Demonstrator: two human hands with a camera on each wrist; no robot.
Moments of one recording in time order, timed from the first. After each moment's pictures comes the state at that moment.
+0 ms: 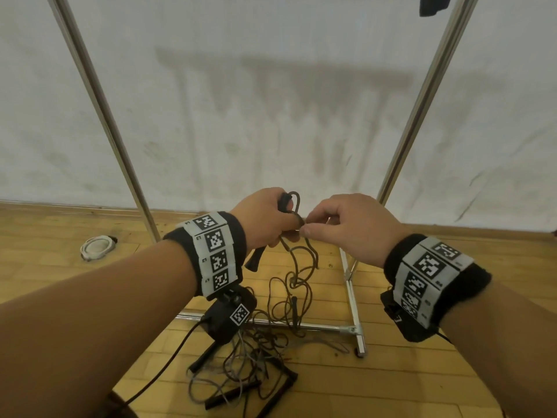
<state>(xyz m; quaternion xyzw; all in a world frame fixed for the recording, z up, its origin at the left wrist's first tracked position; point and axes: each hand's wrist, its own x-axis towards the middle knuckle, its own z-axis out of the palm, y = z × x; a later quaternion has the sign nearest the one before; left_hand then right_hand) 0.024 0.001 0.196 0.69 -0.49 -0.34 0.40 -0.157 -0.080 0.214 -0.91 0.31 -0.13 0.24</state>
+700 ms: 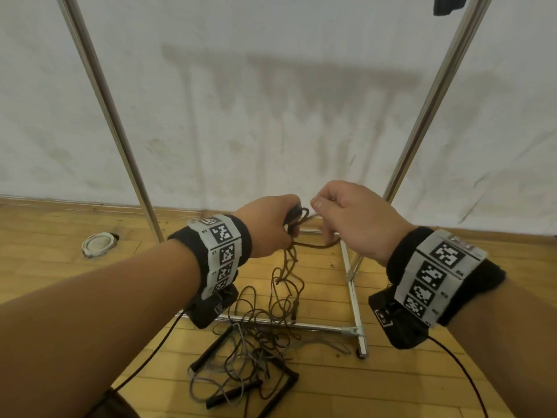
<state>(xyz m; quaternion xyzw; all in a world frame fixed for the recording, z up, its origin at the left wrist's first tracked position) 0.031 0.003 0.198 0.73 -0.63 -0.18 0.19 -0.143 -0.068 0.228 -0.85 0.34 -0.17 0.37</state>
